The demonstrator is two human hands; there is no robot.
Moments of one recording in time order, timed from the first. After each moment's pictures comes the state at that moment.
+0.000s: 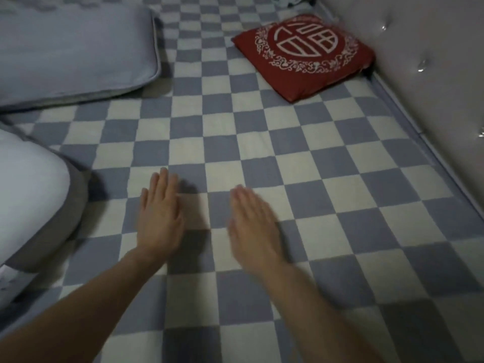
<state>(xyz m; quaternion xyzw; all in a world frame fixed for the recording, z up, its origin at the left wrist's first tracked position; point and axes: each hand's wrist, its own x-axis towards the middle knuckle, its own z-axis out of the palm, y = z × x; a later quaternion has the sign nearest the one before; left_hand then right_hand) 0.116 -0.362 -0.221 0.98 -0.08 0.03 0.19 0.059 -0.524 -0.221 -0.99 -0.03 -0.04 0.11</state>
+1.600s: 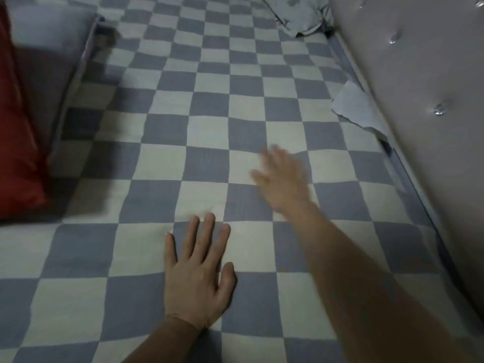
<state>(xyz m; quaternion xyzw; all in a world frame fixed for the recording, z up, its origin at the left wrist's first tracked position) 0.321 -0.568 -0.282 0.97 -0.12 0.06 0.19 0.458 -0.748 -0.257 -0.99 0.01 0.10 0.11</state>
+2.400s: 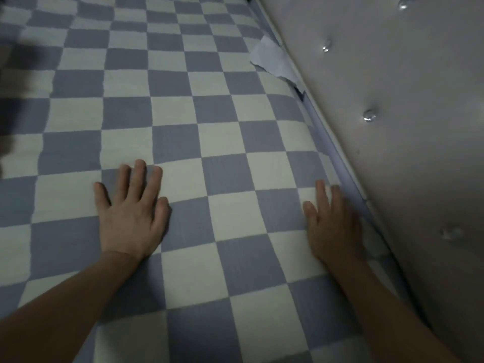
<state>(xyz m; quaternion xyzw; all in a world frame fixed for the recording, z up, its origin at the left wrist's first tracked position) 0.306 -0.571 -0.285 0.98 -0.13 0.03 0.12 0.202 -0.869 -0.250 -0.97 0.25 0.03 0.04</state>
